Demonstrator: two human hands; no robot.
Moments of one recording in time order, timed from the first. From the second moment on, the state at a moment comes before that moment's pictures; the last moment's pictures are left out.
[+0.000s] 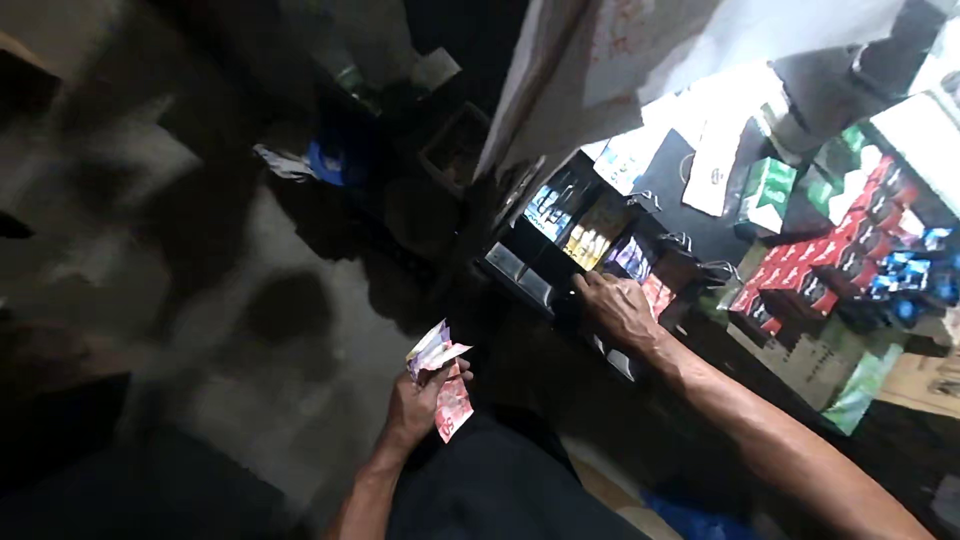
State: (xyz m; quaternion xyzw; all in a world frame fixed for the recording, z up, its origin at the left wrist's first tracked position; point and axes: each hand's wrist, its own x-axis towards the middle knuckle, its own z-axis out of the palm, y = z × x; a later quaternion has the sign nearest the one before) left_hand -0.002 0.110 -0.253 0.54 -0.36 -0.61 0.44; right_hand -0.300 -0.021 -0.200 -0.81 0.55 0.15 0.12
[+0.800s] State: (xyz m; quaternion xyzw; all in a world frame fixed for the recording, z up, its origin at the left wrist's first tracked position) left_hand 0.265 0.065 -0.259 0.65 -0.16 -0.56 0.48; right_hand 0.017 0.009 -0.247 -0.31 0.50 -0.30 0.75
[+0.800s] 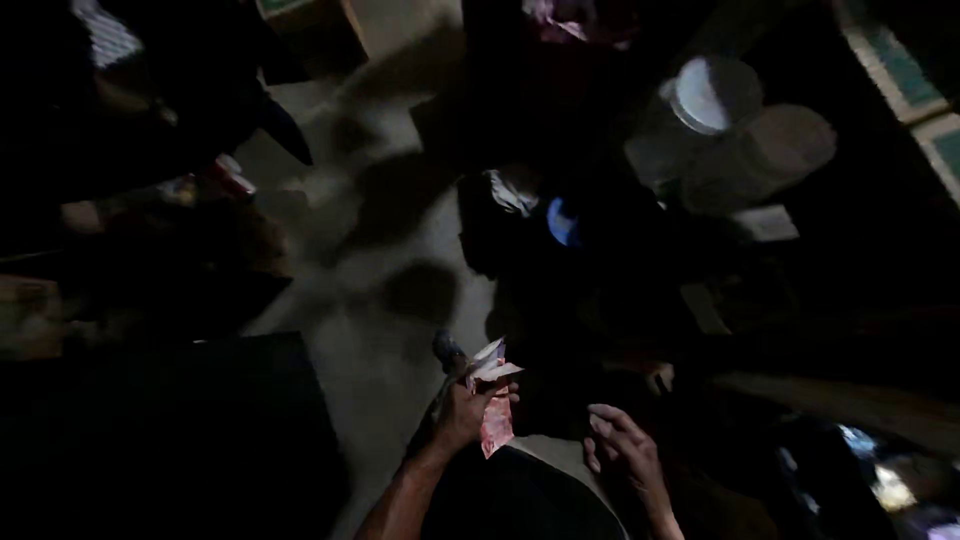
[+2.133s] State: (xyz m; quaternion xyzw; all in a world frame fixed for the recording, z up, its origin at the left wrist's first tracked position) left_hand 1.187 -0.776 -0.299 0.67 -0.14 -0.46 0.57; right_hand 0.997 -0.950 -0.272 -0.27 0.30 -0.36 0.84
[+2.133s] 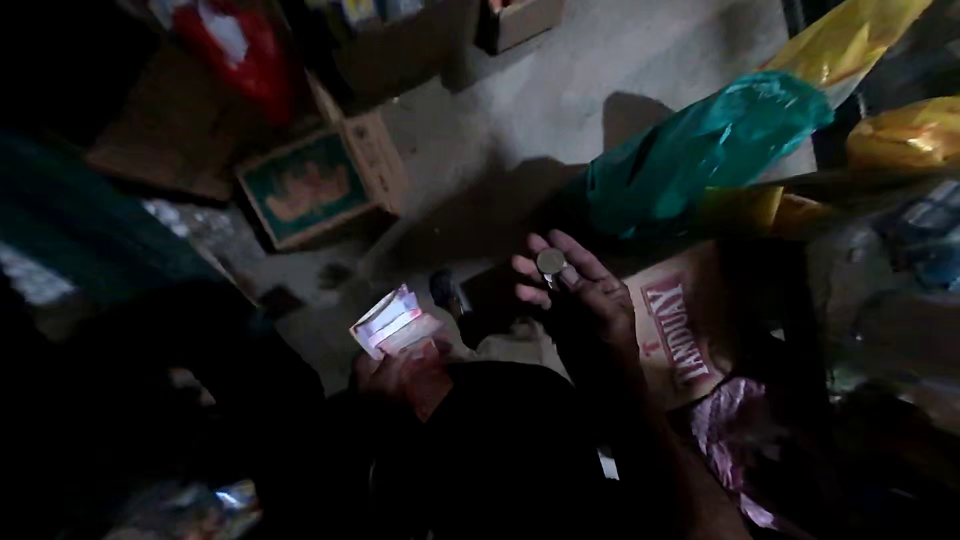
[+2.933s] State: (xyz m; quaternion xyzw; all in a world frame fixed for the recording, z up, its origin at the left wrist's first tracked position) left_hand 1.146 -1.650 -0.227 0.47 -0.54 -0.64 0.28; right_hand 0.957 -1.638 -0.243 -0.47 0.54 -0.44 0.54
